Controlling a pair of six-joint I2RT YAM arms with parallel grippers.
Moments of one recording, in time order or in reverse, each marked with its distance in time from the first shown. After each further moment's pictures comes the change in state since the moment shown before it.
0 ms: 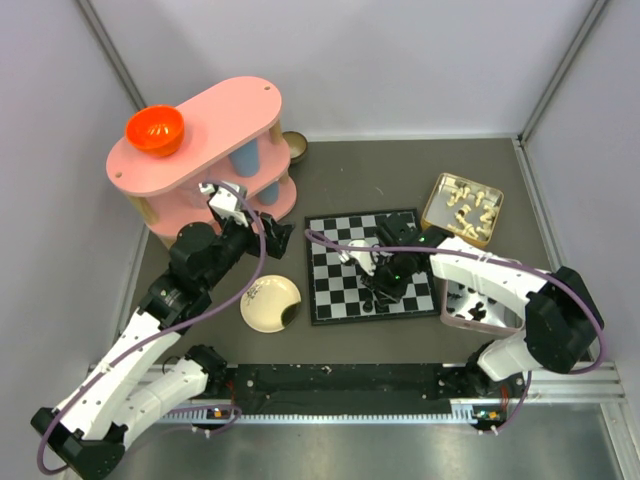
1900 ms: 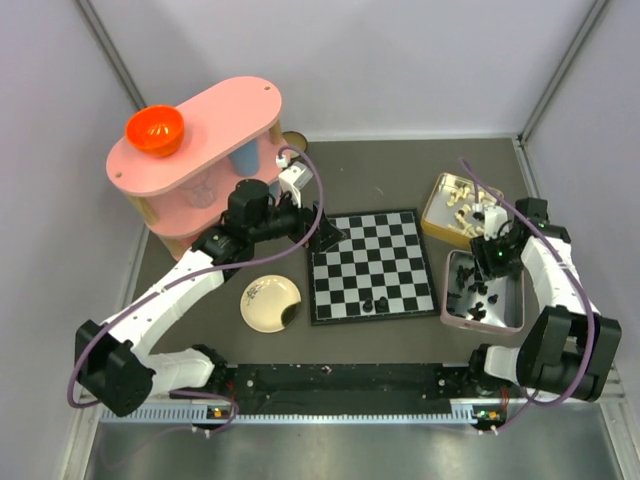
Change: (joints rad) left arm -0.001 0.455 0.164 0.079 0.528 -0.076; right arm -0.976 -0.190 -0.095 -0.098 0.104 -0.060
